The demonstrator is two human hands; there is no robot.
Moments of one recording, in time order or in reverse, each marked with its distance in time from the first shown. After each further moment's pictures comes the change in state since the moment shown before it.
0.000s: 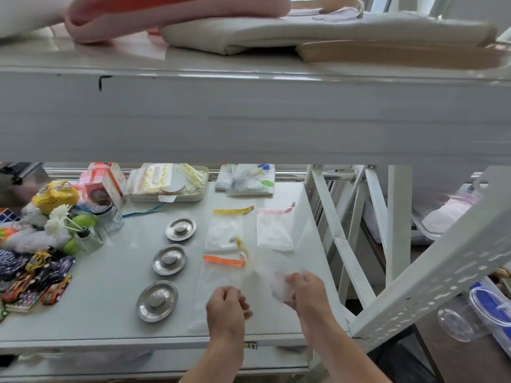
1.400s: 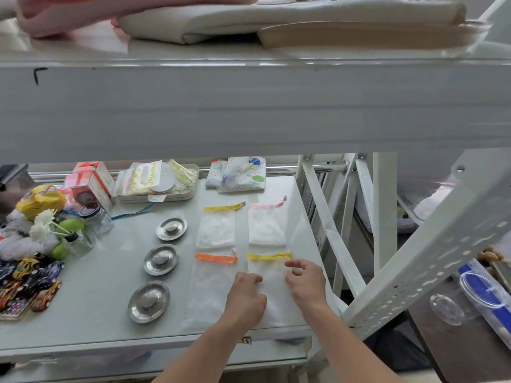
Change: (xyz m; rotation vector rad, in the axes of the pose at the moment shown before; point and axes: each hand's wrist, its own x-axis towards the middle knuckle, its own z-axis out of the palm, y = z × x) left_hand 0.025 -0.012 0.032 0.965 -0.322 0.327; right_hand 0.048 0.025 -0.018 -0.339 0.204 -0.147
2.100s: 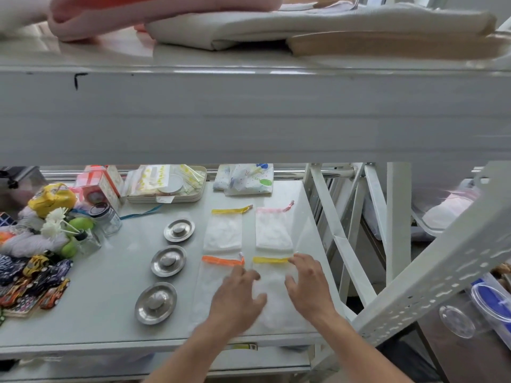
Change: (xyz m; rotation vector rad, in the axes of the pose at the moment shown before) left_hand -0.004 -0.009 -0.036 0.453 0.055 0.239; right_hand 0.001 -0.007 0.000 -0.657 -0.079 -0.472
